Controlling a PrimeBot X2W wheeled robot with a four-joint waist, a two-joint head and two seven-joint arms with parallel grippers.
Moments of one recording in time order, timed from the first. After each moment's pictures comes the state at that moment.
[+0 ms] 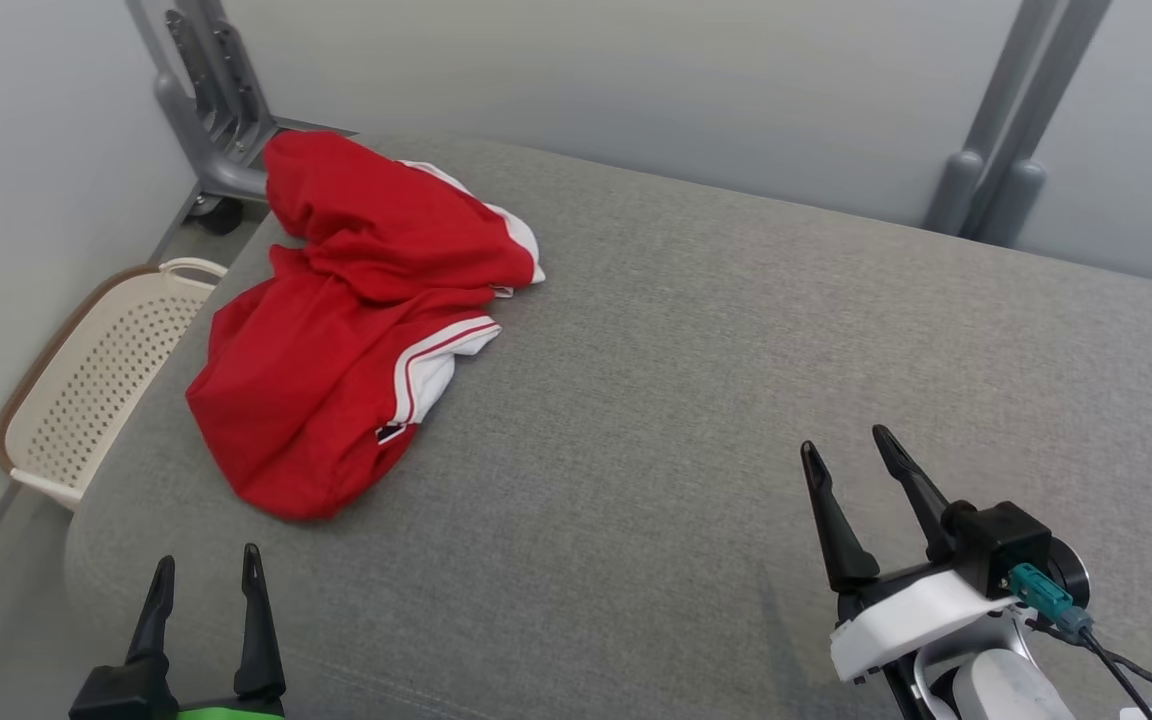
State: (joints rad) left arm 0.12 0.06 0.03 0.13 -0.15 -0.02 -0.26; right arm -0.08 -0.05 0.14 0.22 0.15 0.13 -0.26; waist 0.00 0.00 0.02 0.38
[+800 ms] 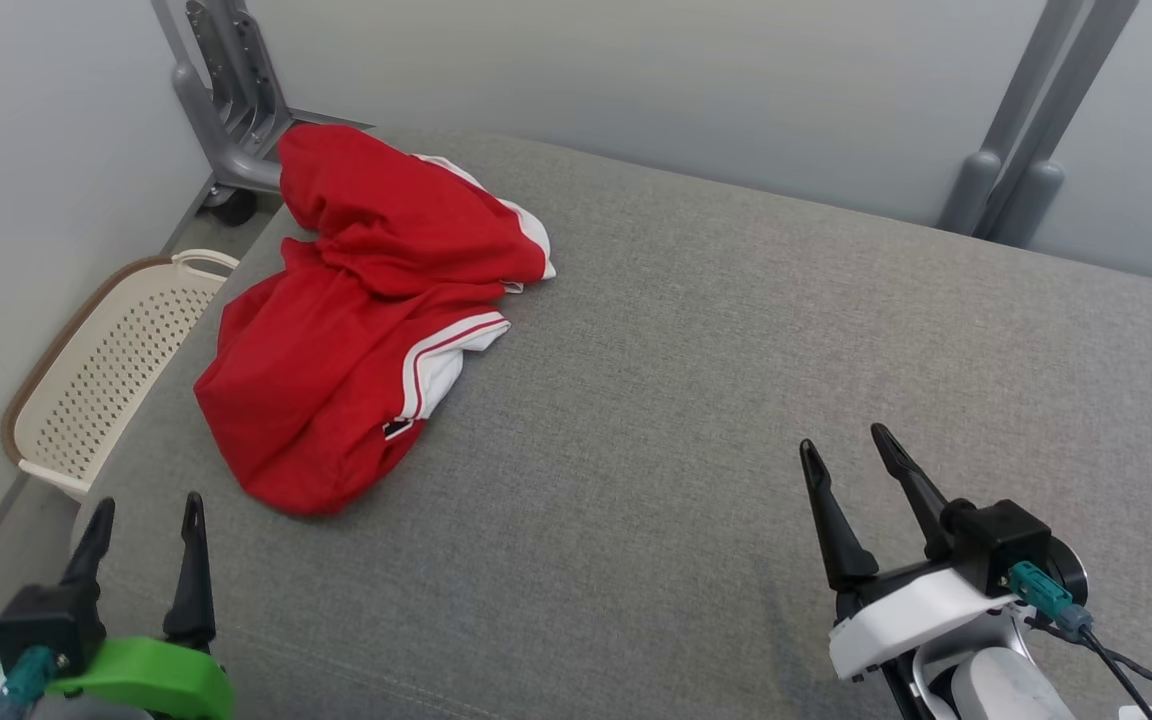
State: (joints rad) left arm 0.05 0.18 0.06 0.12 -0.18 -0.06 -0.15; right arm -0.09 -0.05 0.15 0.22 0.16 0.13 -0.26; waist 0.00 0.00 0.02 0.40
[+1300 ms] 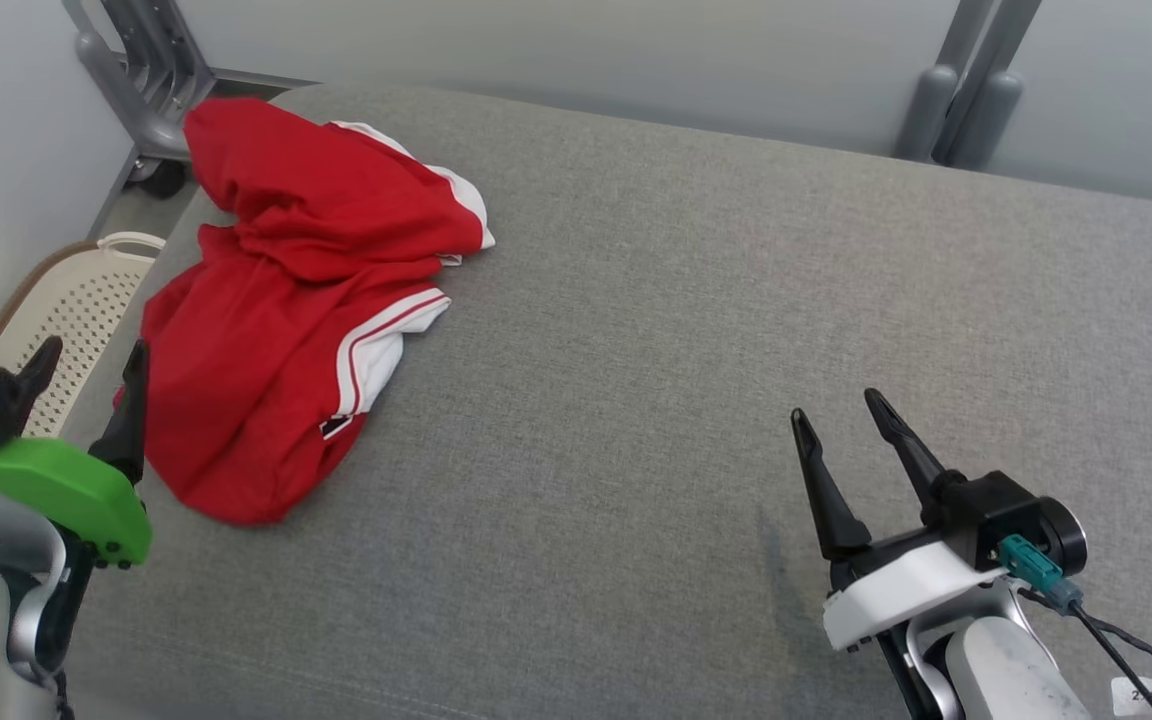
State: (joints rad) left arm -0.27 0.41 -0.04 0.21 -0.35 -0.13 0.12; right arm -0.13 -0.05 0.15 0.21 0.11 0.13 -0.26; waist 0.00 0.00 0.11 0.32
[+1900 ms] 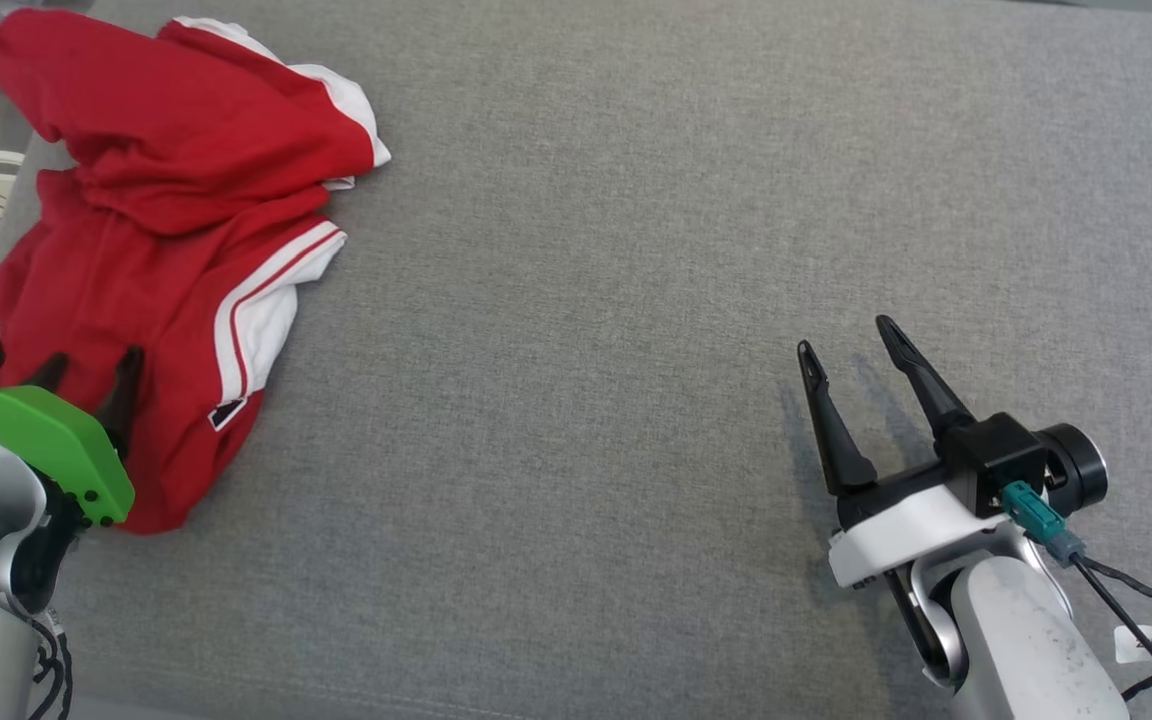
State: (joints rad) left arm -0.49 0.47 -0.20 0.53 -0.61 -0.13 0.22; right arm -0.22 -0.05 0.13 0.19 0.01 0.13 -0.26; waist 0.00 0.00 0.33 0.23
